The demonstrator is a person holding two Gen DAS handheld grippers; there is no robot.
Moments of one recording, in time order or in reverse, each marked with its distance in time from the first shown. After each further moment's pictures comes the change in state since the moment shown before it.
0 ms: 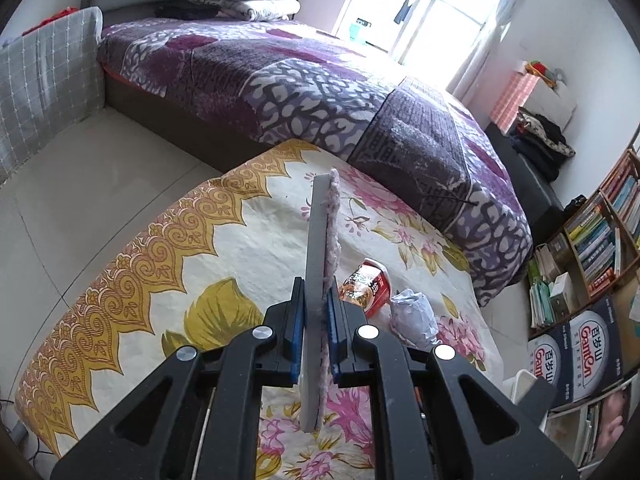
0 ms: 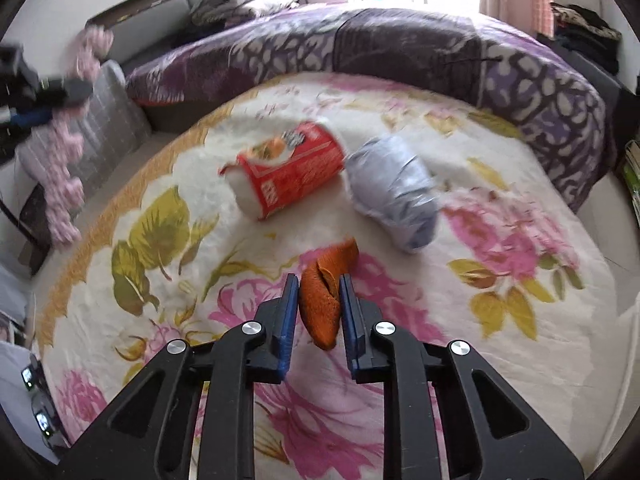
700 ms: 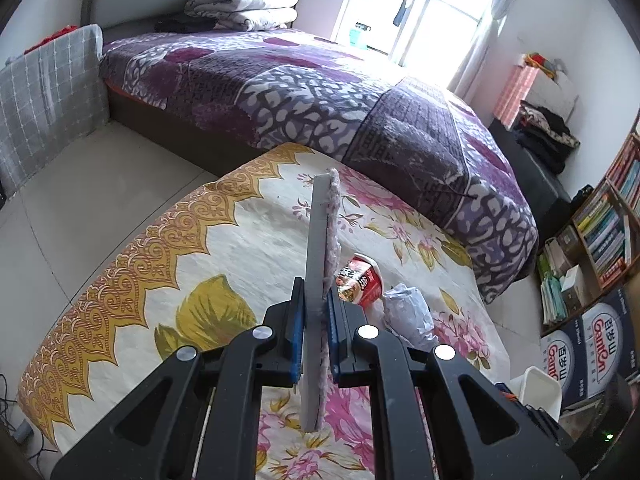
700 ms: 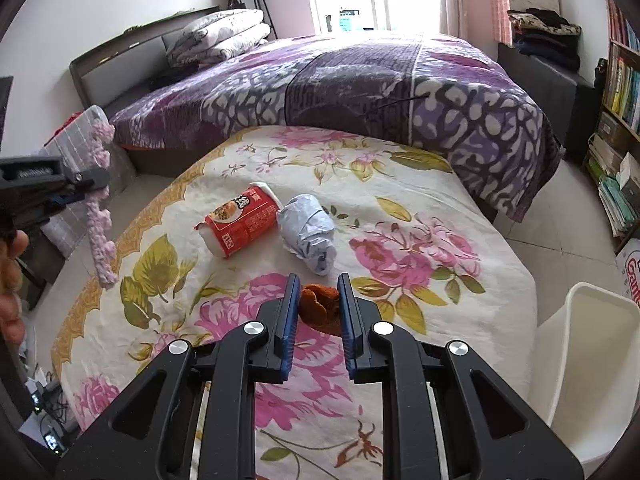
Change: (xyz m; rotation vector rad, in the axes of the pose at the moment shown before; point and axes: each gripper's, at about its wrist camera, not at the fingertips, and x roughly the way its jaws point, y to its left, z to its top) left arm 0.000 -0.033 -0.014 0.046 -0.021 0.047; right arm -0.079 -0.052 0.002 0.089 -0.098 -0.045
